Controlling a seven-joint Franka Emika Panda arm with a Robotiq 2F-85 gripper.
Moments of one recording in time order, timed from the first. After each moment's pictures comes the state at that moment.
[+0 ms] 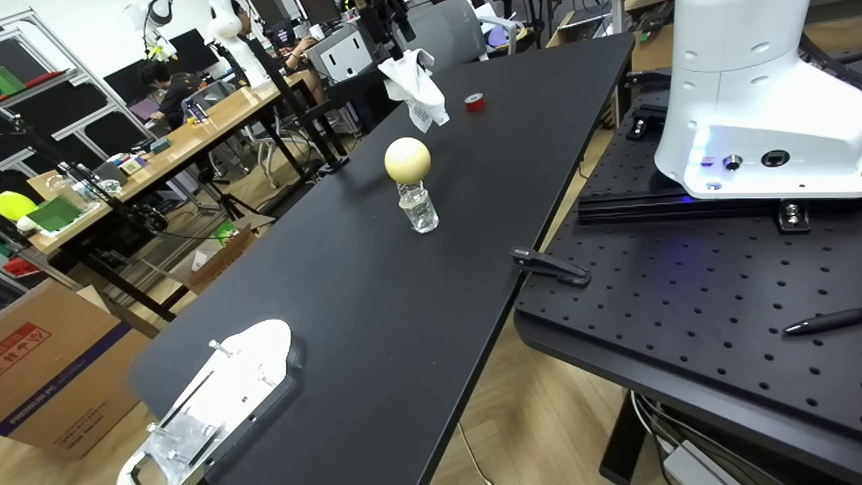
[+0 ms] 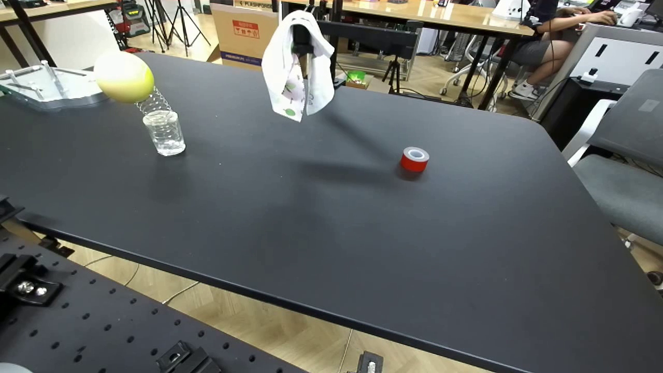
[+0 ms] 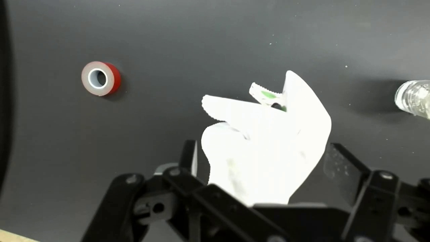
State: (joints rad) arm -0.02 0.08 -0.02 -2.13 -0.12 2.15 -0.38
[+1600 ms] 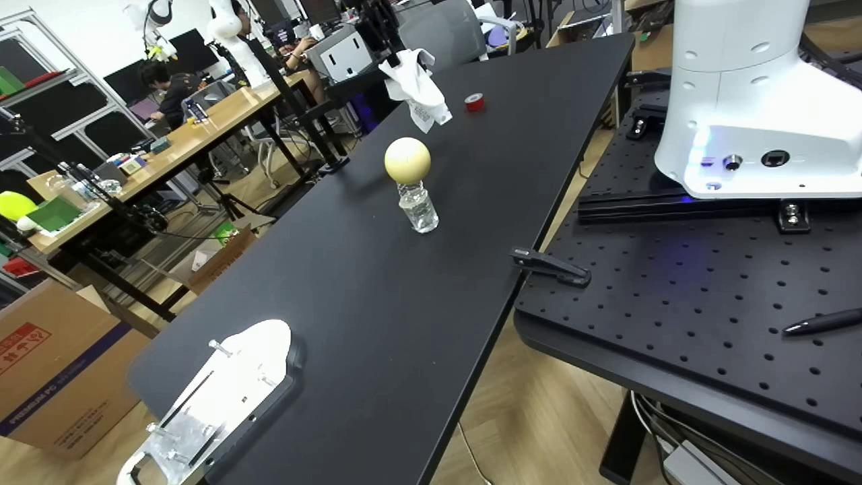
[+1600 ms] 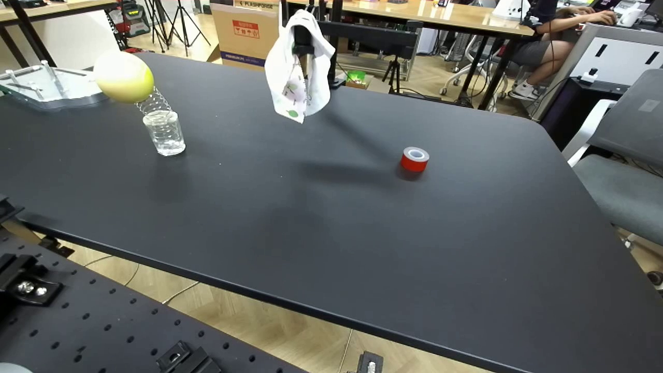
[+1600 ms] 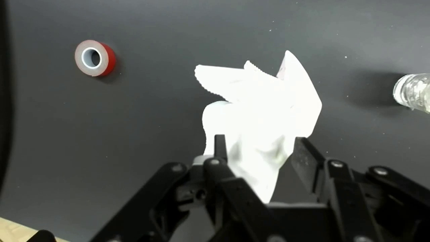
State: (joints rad) arm -0.01 0.13 0.00 -2.08 -0.12 2.14 -0.40
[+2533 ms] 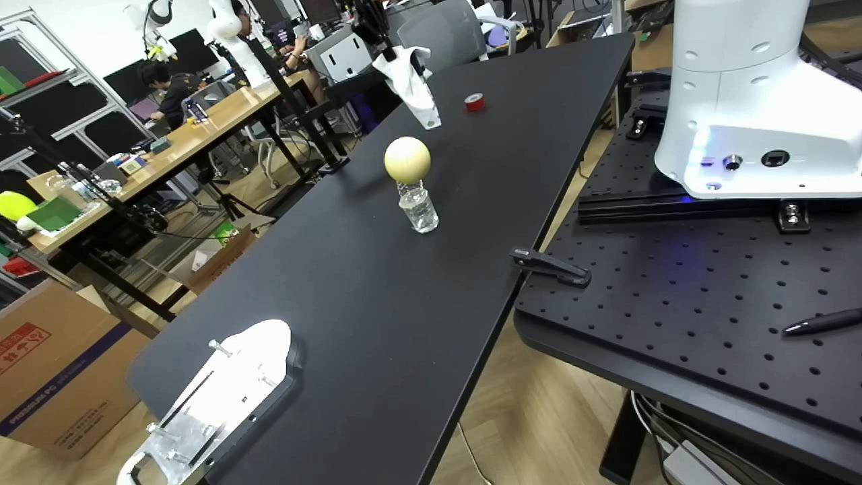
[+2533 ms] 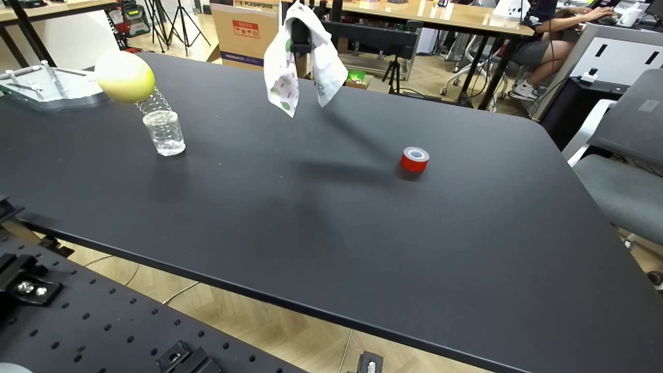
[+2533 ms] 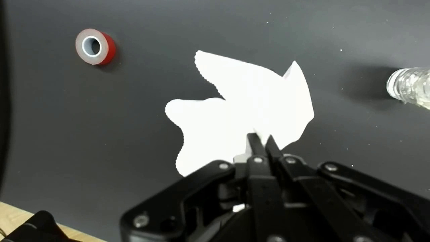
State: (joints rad) arm -0.01 0.12 0.02 -2.06 -0.12 2.13 -0.40
